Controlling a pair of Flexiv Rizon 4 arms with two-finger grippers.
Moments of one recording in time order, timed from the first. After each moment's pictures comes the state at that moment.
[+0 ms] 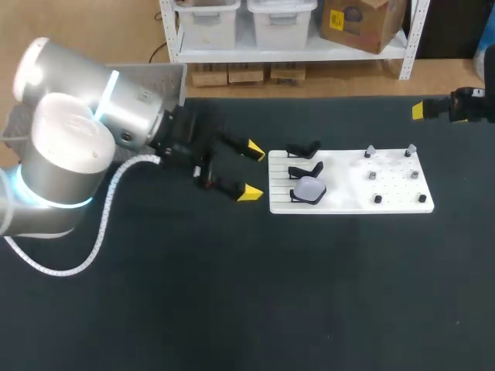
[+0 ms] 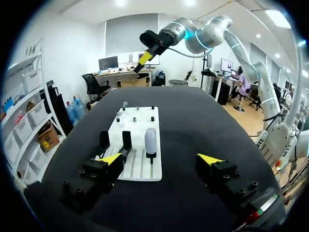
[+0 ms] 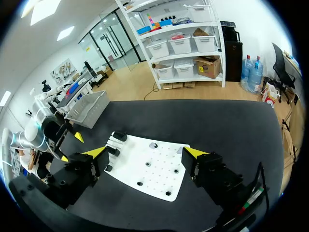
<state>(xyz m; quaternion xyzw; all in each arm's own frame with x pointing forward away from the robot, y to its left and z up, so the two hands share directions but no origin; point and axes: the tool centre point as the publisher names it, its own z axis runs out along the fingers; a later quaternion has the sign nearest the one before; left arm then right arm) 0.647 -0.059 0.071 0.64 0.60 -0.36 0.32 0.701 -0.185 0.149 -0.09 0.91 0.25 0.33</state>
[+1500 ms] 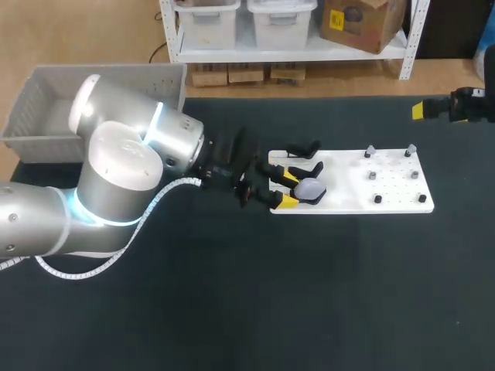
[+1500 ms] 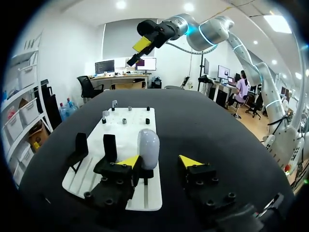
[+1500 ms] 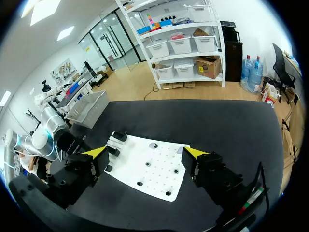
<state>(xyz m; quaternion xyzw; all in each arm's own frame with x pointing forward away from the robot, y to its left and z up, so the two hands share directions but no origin) 0.643 -0.119 0.027 0.63 0.58 -0.40 0.33 0.701 -0.185 0.149 -0.09 0.91 0.25 0.33</state>
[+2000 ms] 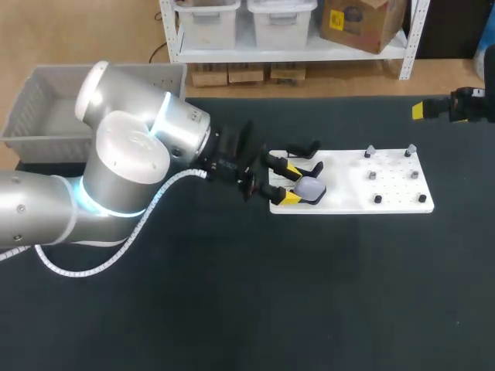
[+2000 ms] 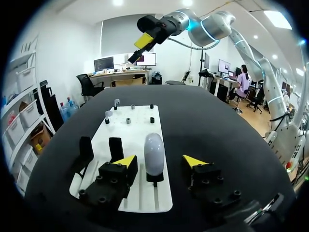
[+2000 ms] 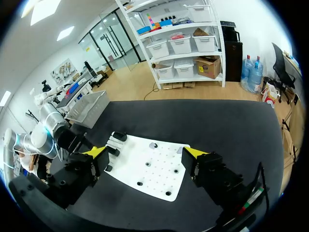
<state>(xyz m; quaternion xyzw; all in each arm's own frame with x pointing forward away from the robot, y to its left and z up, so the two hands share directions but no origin) 0.655 -0.123 0.029 0.64 0.59 -0.38 0.32 0.701 -0.185 0.149 -0.09 0.91 0.25 0.33</state>
